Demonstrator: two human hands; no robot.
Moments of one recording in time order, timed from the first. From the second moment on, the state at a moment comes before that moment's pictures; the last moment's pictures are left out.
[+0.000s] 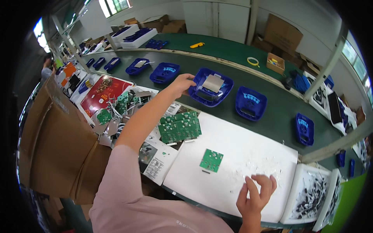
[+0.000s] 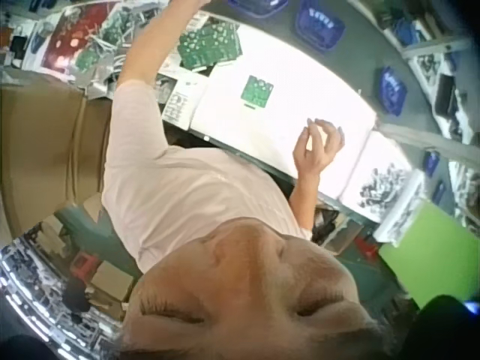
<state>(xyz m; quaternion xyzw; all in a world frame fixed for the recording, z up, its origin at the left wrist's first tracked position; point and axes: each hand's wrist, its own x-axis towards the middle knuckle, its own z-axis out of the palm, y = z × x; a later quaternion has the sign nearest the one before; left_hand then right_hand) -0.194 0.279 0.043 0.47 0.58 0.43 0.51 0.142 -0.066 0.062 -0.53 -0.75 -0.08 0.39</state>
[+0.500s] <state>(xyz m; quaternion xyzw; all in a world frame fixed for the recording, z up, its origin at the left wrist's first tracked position) -0.326 0.096 0.089 0.63 0.61 0.45 0.15 0.136 -0.057 0.031 -0.52 -0.77 0.01 0.37</state>
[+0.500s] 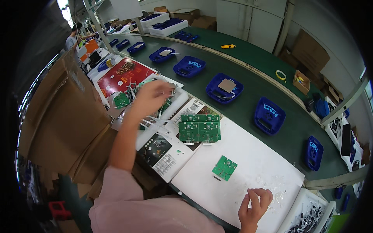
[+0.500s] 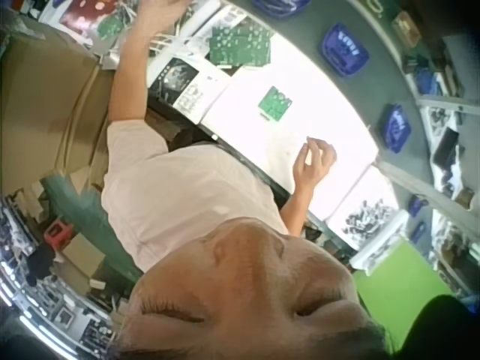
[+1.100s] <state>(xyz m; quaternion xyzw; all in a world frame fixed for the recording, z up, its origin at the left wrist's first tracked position) -0.352 -0.034 0.094 0.53 0.59 0.59 0.16 0.101 -0.060 0.052 -0.41 -0.78 0.12 0.46</state>
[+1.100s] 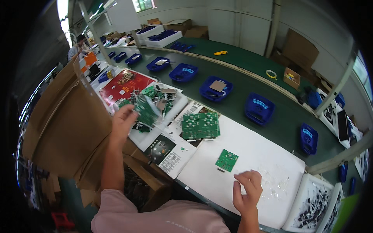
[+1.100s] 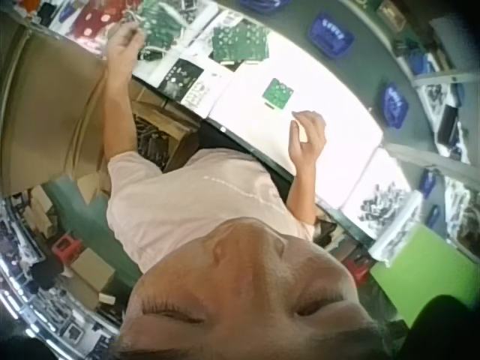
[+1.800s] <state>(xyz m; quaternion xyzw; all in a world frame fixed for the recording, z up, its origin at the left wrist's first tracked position) -0.074 0.007 0.065 0.25 0.25 0.28 0.89 0.118 -0.017 0.055 -0.33 -0.78 0.08 0.53</state>
